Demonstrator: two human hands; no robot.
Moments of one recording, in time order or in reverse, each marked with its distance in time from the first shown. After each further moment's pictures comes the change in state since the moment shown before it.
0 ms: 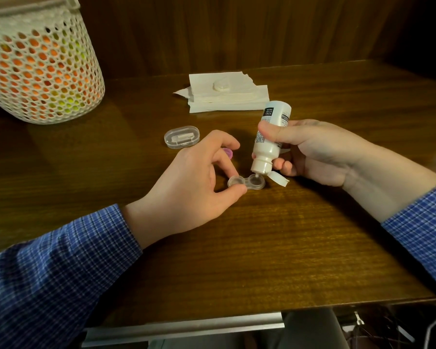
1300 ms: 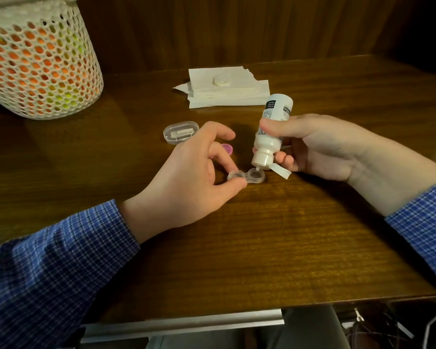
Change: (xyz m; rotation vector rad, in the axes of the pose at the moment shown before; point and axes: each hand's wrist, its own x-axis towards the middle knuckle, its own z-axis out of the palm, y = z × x) left_hand 0.002 -0.001 0.000 -0.046 0.013 -0.043; right_hand 0.002 -0.002 -0.003 0.047 -0.022 0.042
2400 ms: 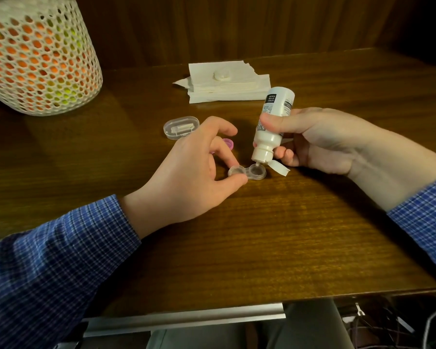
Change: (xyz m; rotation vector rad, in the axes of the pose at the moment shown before) left_hand -0.001 -0.001 0.000 0.014 -0.012 0.018; right_hand 0.000 0.000 0.002 -0.025 -0.004 -0.019
